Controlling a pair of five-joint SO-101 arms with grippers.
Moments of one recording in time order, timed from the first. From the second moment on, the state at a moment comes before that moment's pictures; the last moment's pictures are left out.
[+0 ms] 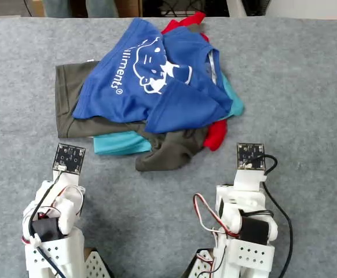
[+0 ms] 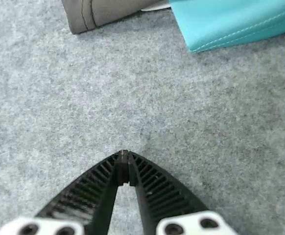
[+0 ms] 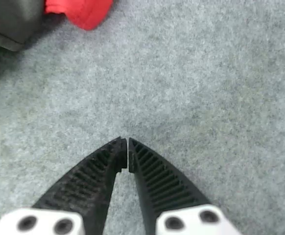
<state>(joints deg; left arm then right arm) -14.2 -103.3 96.7 69.1 -21.8 11.9 -103.7 96.6 74.3 6.7</state>
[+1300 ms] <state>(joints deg) -10.5 -98.4 81.5 55.7 -17.5 11.9 -103.7 96.6 74.3 6.7</state>
